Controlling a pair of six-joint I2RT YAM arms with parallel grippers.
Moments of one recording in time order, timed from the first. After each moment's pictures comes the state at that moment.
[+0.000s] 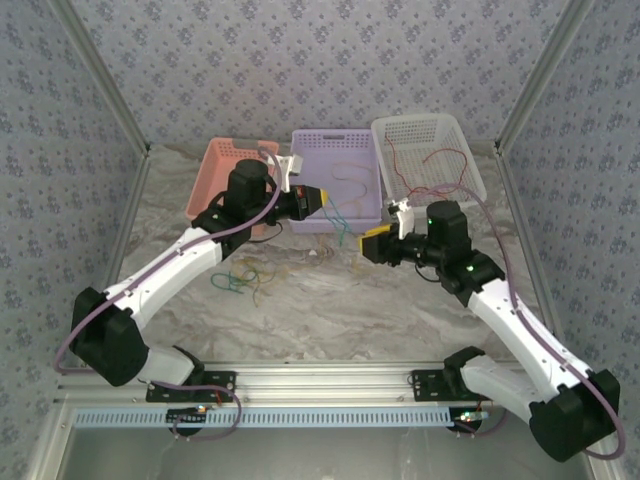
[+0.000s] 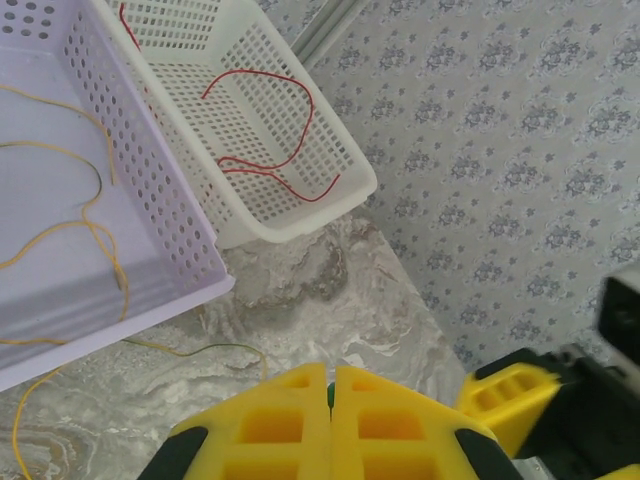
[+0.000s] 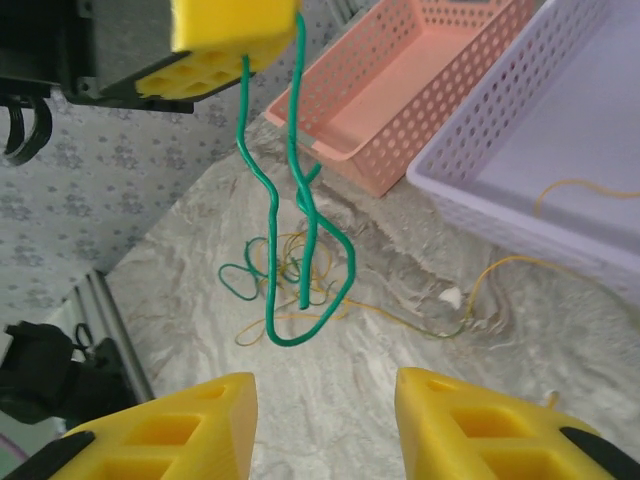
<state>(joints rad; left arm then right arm) -0.61 1.40 1.17 -0.10 0.43 -0.62 0.43 0.98 0.81 -0.27 -0.59 0.26</state>
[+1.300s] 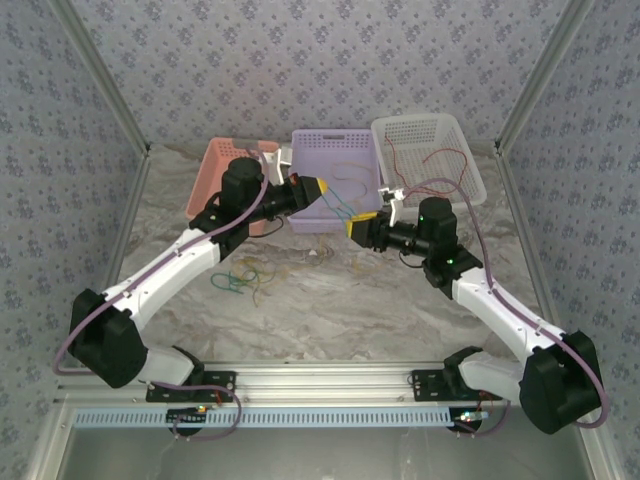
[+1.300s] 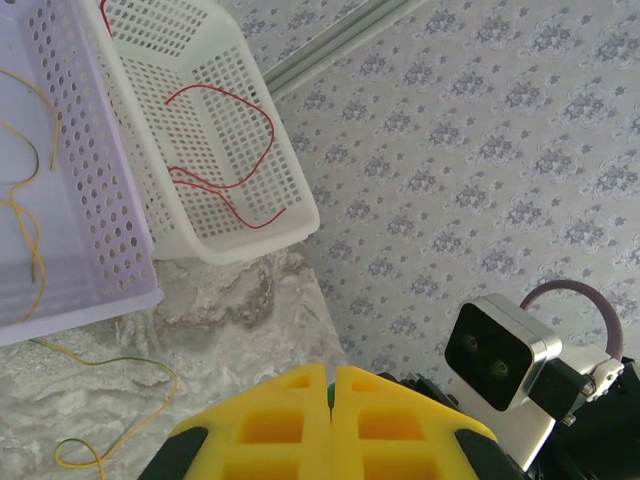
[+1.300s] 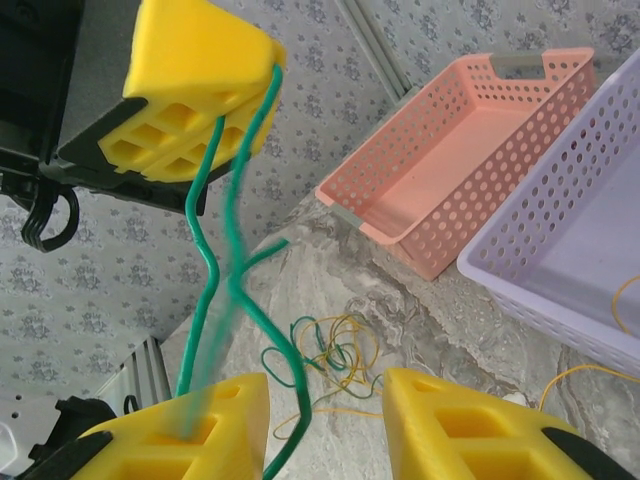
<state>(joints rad) -0.60 1.39 1.15 0.03 0.45 -0.93 0.42 1.13 0.72 0.20 -0.67 0.44</state>
